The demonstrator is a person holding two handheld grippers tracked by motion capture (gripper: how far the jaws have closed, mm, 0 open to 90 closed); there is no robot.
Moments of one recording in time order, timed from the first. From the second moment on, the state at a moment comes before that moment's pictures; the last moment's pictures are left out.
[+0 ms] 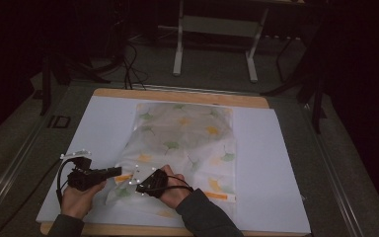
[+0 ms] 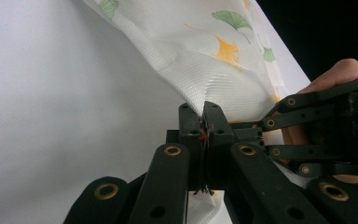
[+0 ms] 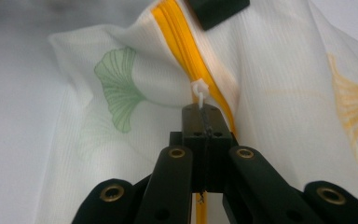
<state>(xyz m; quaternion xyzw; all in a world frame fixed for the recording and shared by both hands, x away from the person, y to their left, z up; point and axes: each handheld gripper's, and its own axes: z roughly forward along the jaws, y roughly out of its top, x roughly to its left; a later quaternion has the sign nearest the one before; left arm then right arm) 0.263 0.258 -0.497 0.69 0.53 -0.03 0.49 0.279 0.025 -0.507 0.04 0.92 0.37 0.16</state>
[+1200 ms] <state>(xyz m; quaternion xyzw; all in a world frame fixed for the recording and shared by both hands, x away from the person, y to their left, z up) 0.264 0.263 -0.497 0.69 0.53 -0.02 0.50 0.286 -0.014 -0.506 0.07 0.92 0.34 0.16</state>
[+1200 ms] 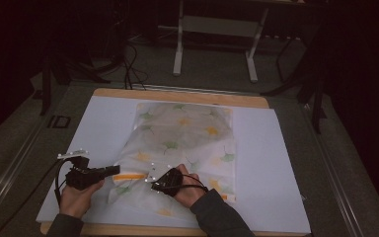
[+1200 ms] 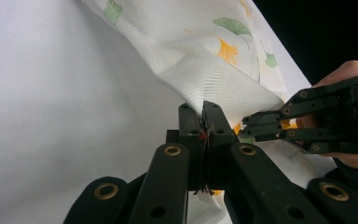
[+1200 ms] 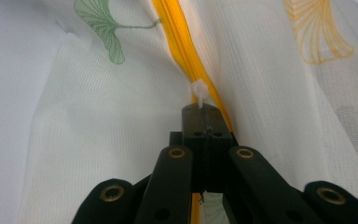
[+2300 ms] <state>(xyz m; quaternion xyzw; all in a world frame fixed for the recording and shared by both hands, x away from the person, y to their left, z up) 0.264 0.265 -0.495 0.68 0.53 -0.02 0.50 0.291 -0.038 -0.504 0.08 0.92 0.34 0.16</state>
